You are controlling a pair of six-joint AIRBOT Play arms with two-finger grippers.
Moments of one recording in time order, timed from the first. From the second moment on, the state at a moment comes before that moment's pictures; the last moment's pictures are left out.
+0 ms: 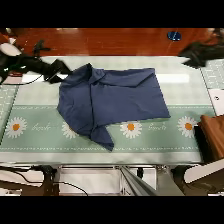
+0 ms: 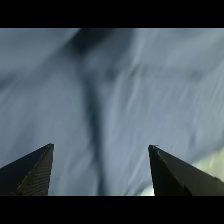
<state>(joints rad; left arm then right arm) 0.13 -1.60 1.46 0.87 -1.31 -1.42 -0.40 -1.80 1.87 -0.83 1.44 1.40</state>
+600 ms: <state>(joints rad) 0.23 -1.01 0.37 0.65 -1.10 -1.22 -0.58 -1.10 0.79 -0.81 1.15 1.28</state>
